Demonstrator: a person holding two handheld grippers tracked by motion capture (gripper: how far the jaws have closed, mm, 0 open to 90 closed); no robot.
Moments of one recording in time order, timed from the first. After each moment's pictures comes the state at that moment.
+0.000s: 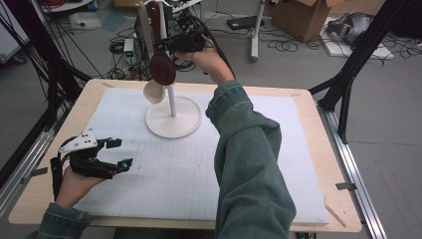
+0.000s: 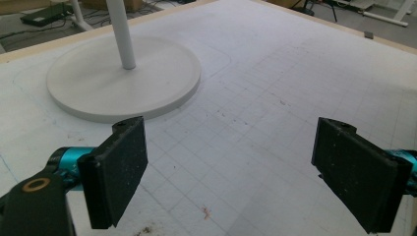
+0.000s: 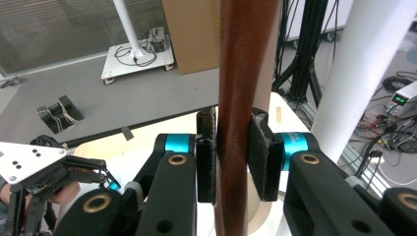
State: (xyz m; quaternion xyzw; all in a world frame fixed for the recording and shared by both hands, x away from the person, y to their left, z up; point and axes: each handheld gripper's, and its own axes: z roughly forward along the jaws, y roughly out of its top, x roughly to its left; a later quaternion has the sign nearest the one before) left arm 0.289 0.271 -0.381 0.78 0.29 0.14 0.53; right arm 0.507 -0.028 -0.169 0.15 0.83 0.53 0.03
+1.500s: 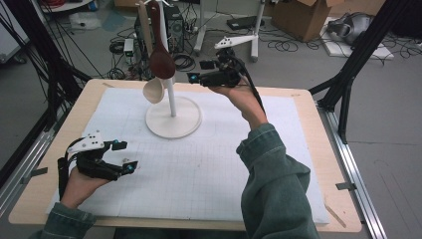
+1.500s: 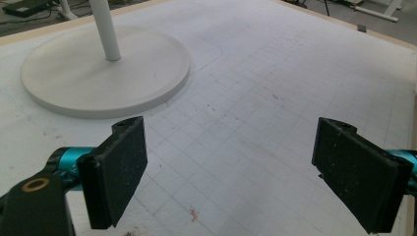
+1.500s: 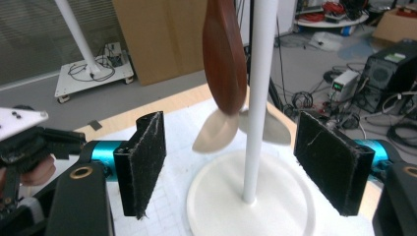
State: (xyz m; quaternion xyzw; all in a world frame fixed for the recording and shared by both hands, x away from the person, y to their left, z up) left arm 0.292 0.261 -0.389 0.79 0.29 0.12 0.53; right arm 0.448 -0.116 -0.225 0.23 0.80 0.55 0.10
